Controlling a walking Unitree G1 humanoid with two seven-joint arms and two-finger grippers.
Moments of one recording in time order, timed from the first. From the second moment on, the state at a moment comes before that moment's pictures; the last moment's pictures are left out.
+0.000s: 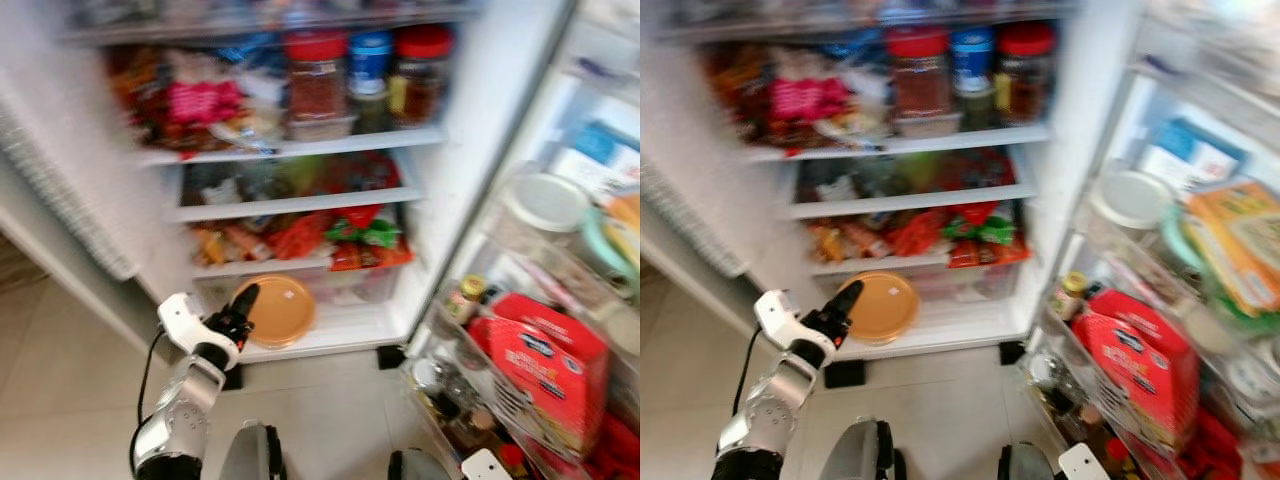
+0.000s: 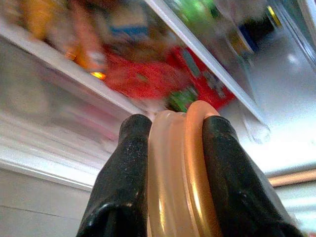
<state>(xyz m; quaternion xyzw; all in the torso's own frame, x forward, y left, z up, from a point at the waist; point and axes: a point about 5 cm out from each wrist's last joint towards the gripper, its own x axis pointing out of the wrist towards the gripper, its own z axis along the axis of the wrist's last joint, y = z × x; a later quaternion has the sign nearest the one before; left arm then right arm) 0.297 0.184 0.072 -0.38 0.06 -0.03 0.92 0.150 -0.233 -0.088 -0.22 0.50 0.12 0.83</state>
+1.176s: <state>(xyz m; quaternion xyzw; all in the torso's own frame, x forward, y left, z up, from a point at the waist) 0.306 0.179 0.082 -0.39 0.05 -0.06 0.92 0.155 -0.226 -0.088 -0.21 0.49 0.13 0.84</state>
